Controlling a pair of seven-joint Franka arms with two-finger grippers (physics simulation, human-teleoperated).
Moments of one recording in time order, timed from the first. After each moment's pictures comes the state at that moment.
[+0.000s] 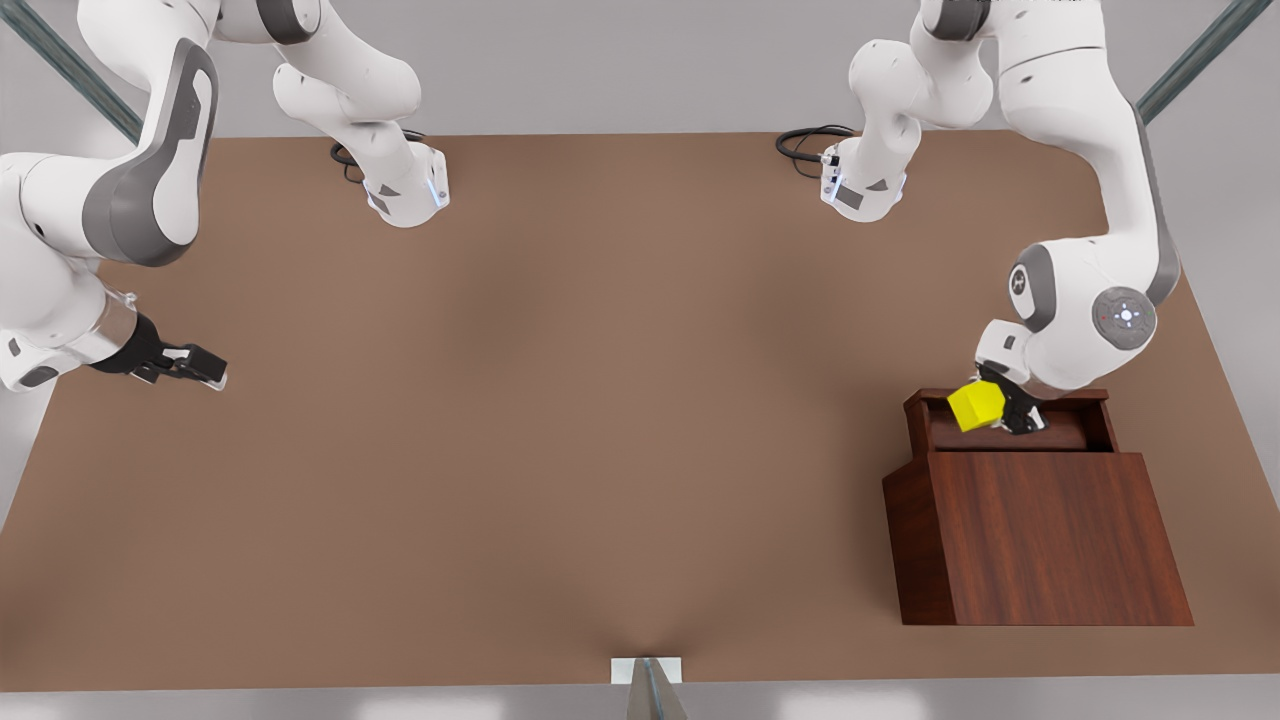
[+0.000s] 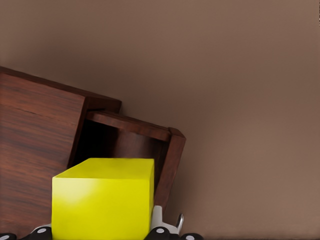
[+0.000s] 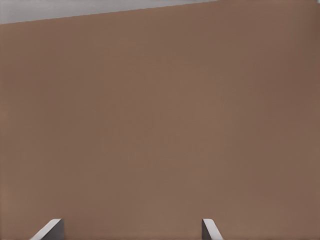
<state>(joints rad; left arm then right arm) -0.45 0.22 0.53 -1.88 -0.05 2.05 1.42 0.02 0.19 -0.13 -1.41 0.01 1.60 0.01</state>
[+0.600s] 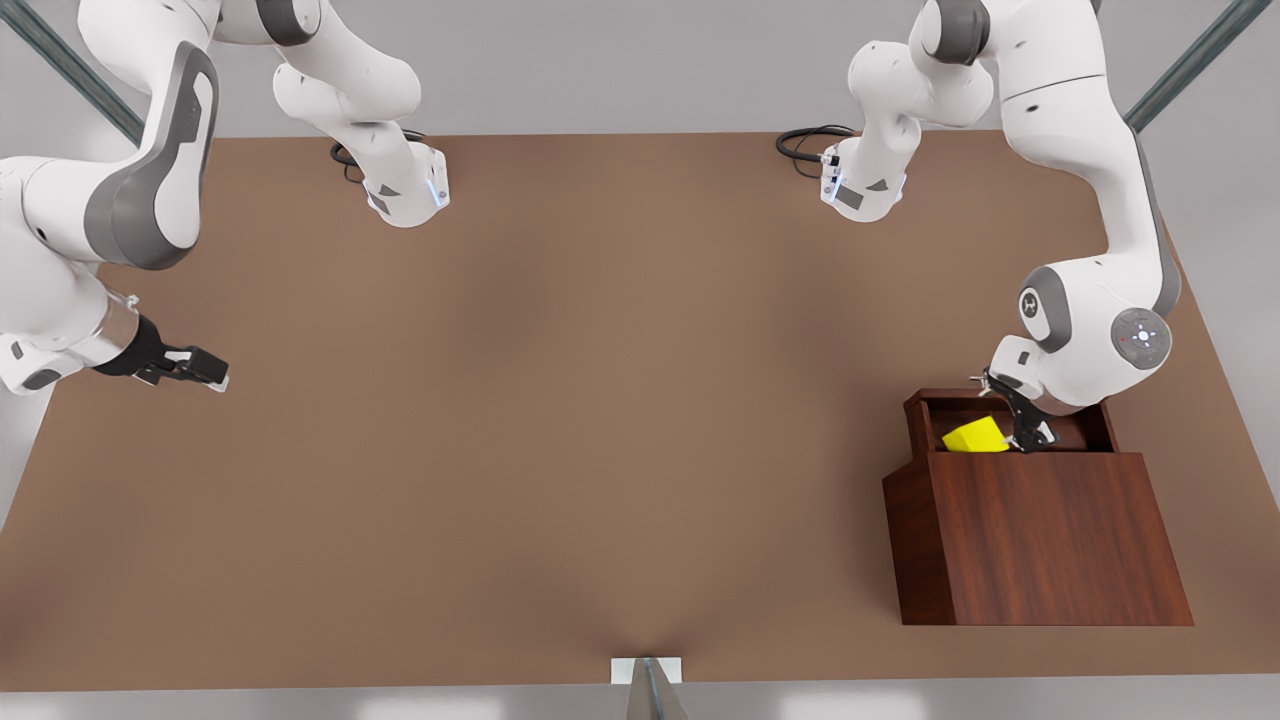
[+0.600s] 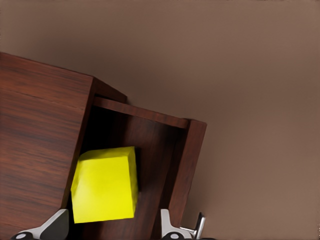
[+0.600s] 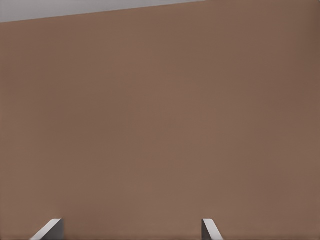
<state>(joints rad) -0.41 0.28 0.54 -1.85 -0.14 2.07 1.43 0.02 0.19 -0.13 -1.41 0.01 1.60 0.01</state>
